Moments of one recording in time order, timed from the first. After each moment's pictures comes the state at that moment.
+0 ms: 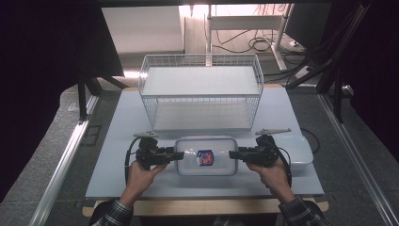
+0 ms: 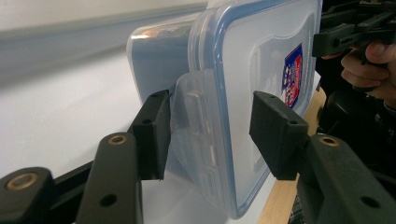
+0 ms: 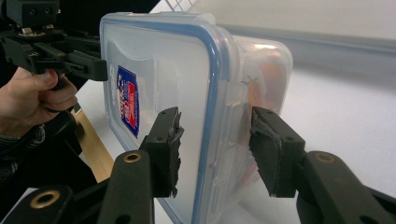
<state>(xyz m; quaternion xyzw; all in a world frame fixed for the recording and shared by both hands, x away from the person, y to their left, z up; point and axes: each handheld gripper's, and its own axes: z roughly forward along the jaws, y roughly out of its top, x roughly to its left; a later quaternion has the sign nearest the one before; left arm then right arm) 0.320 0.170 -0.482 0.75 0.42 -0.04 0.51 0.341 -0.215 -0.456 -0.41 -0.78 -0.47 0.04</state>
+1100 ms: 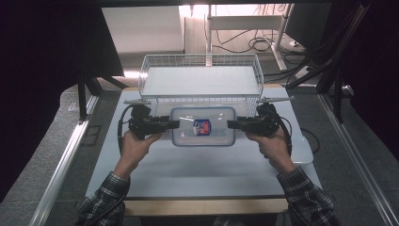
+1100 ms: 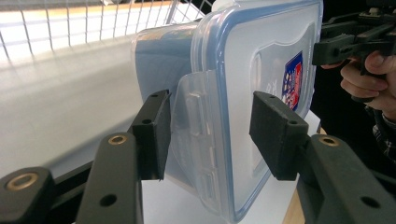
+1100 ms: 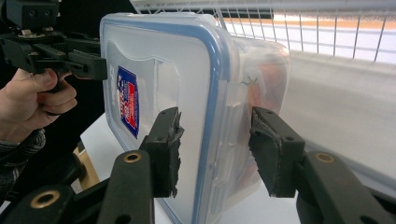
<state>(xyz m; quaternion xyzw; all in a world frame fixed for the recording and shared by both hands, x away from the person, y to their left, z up) 0.367 0.184 -0.396 0.74 0.41 0.01 0.53 0.389 -0.200 -0.380 -0.38 -0.77 -0.51 0.00</state>
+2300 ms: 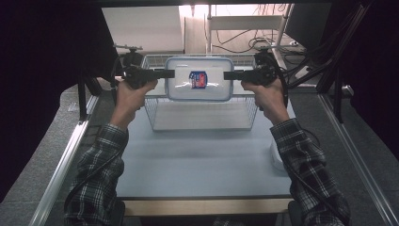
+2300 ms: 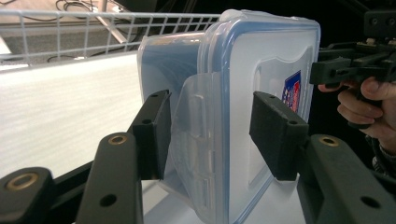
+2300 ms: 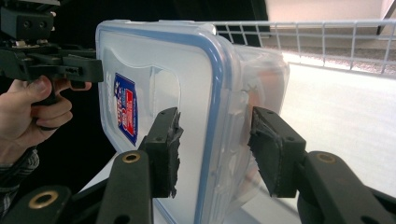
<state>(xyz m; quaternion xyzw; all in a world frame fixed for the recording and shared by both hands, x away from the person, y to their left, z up) 0.454 0.205 -0.301 0.71 0.43 0.02 0.56 0.473 -0.177 -0.284 -0.39 -0.75 -0.53 -0.02</state>
